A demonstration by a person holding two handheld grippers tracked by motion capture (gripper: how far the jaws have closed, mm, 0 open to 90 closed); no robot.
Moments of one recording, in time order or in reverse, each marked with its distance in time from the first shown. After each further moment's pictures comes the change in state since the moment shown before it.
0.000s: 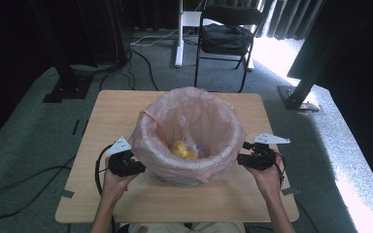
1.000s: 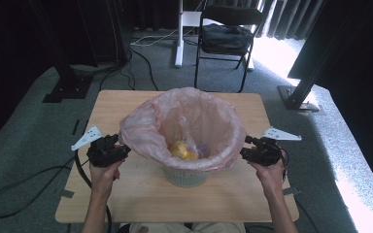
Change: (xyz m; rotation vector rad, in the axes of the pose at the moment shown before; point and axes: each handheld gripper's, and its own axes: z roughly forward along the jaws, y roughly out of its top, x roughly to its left) left arm 0.007 0.038 -0.057 -0.341 -0.015 -0.073; right arm -0.001 0.018 -0.019 -0.155 0.126 0.057
